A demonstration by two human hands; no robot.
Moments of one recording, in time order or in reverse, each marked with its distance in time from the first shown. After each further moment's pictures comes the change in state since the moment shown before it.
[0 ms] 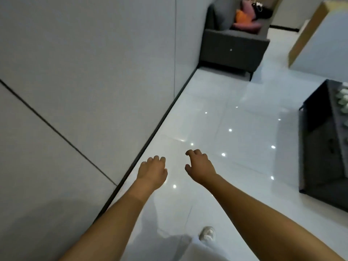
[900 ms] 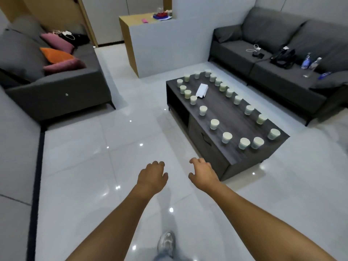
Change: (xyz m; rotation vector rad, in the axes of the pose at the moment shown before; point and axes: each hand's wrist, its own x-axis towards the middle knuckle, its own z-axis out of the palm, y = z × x) left_hand 0.420 0.580 -0.111 0.107 -0.086 0.782; right_hand 0.109 0.549 -0.267 0.301 0.327 0.842
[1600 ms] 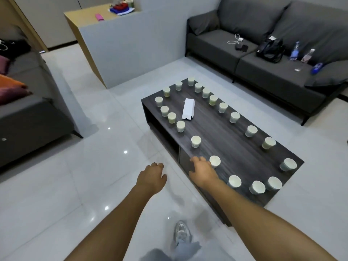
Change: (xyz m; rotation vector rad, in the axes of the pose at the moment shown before) left_hand 0.467 0.022 -0.113 0.049 -0.153 0.144; right_hand 0.428 0.030 -0.141 0.099 -0.005 0.230
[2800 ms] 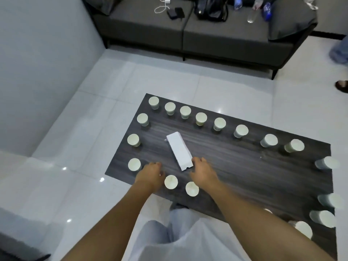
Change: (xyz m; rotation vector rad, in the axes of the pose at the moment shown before) left_hand 0.631 -0.008 -0.204 0.251 -0.342 0.384; right_hand 0.521 -0.062 -0.139 0.399 0.035 0.570
